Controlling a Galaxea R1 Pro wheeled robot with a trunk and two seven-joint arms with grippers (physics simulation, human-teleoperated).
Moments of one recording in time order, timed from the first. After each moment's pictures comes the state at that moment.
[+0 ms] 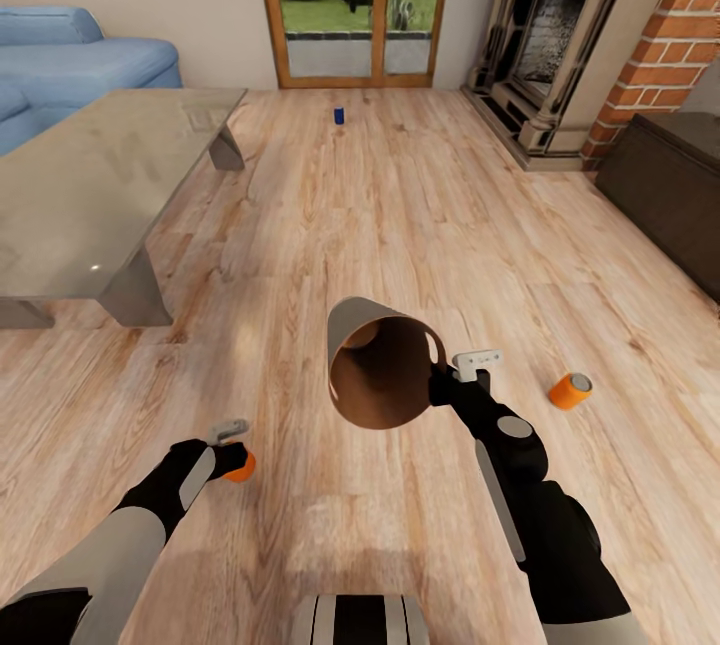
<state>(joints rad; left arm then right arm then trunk) -0.78 0.07 0.06 -0.47 0.25 0.49 0.11 -0.47 0.07 0.12 -1.53 0.08 0.55 0.03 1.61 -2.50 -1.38</state>
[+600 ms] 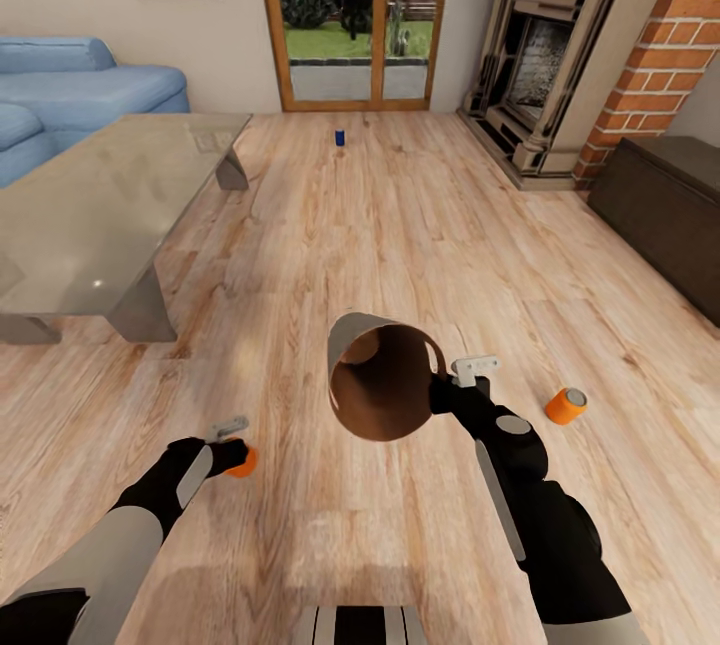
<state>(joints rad) -0.78 0.08 0.06 -0.48 0.25 0.49 0.07 -0.47 0.07 0.13 -1.53 0.08 0.64 0.03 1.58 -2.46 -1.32</state>
